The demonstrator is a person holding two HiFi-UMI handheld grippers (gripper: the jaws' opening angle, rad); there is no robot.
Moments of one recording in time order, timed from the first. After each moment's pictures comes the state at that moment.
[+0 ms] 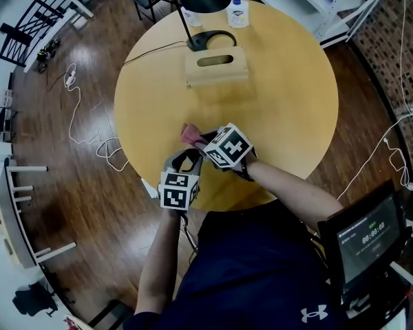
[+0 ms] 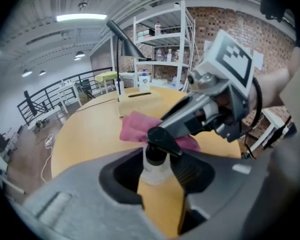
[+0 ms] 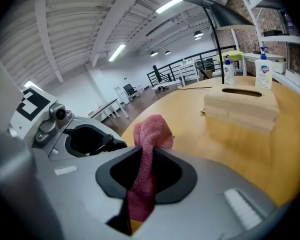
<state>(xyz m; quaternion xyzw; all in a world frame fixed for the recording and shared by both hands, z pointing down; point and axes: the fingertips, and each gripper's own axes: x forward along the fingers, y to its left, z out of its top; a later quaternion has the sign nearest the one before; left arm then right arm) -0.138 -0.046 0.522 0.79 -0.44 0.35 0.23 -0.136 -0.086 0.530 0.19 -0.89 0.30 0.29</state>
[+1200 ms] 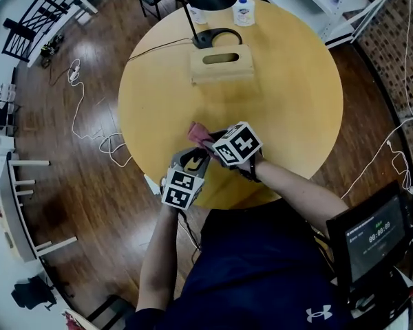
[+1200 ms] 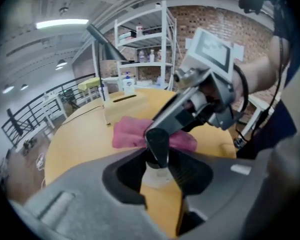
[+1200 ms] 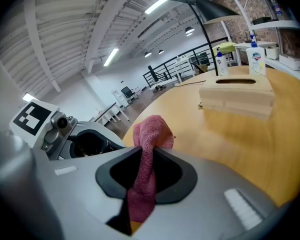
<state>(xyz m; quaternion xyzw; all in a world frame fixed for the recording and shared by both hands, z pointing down) -0.126 -0.040 0.529 0.84 -0.37 0.37 0.16 -0.125 -0.080 0.528 0.20 -0.88 0.35 0.27</state>
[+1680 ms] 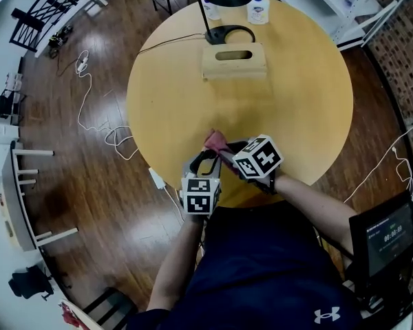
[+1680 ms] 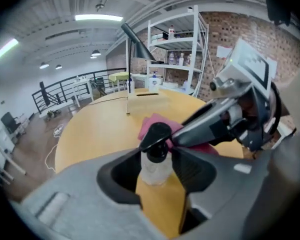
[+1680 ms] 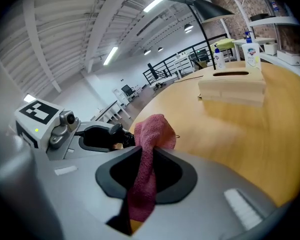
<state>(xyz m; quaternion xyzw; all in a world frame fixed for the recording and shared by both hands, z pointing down) -0.135 -0.023 0.527 0.76 -0.51 0.32 0.24 -0.106 -0.037 0.528 0.19 -0.87 0.36 0.27</state>
